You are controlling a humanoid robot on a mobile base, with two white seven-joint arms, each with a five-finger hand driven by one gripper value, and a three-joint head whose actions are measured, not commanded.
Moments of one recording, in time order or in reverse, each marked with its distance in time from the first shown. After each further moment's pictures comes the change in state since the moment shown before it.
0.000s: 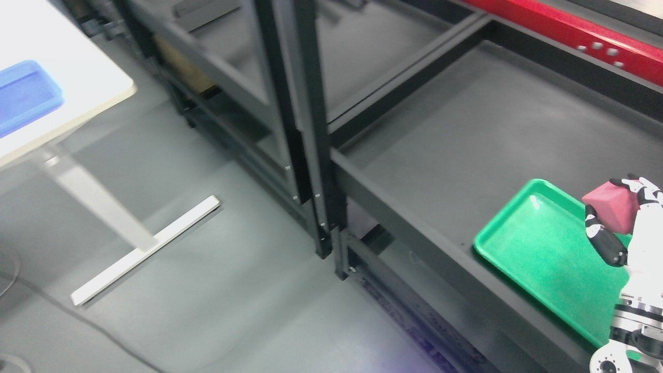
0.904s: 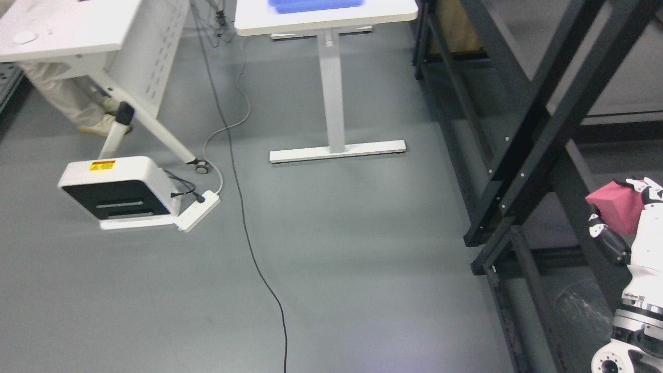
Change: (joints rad) left arm 0.000 0.000 0.000 0.000 0.000 0.000 0.000; right arm -0.001 0.000 -0.005 -0.002 -0.001 -0.001 0.000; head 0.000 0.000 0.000
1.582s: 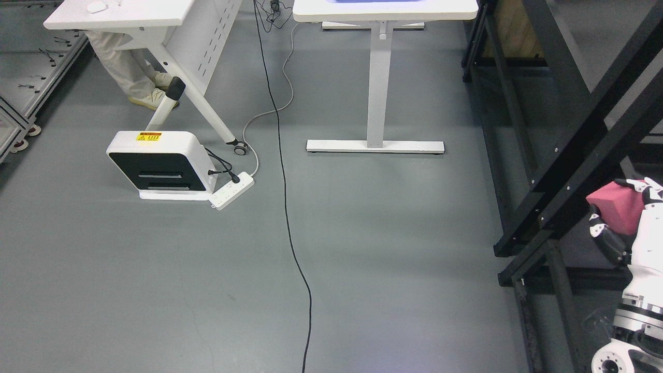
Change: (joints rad) left arm 0.000 0.000 0.000 0.000 0.000 0.004 0.000; right arm 0.000 0.000 0.000 0.000 -0.003 0.003 0.000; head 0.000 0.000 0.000
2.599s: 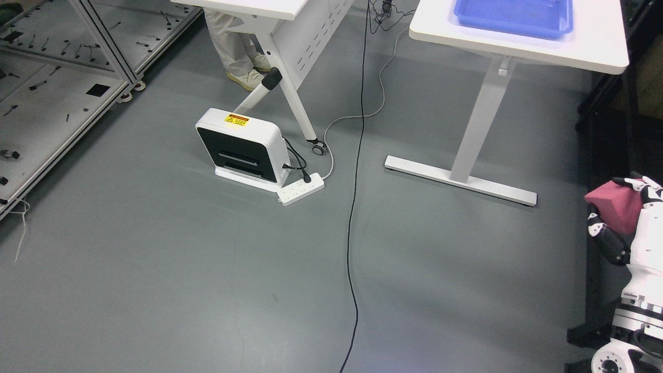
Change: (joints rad) left arm 0.001 0.000 0.000 0.000 0.000 -0.004 0.000; right arm -0.001 0.000 0.000 0.000 0.000 -0.002 -0.002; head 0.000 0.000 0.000
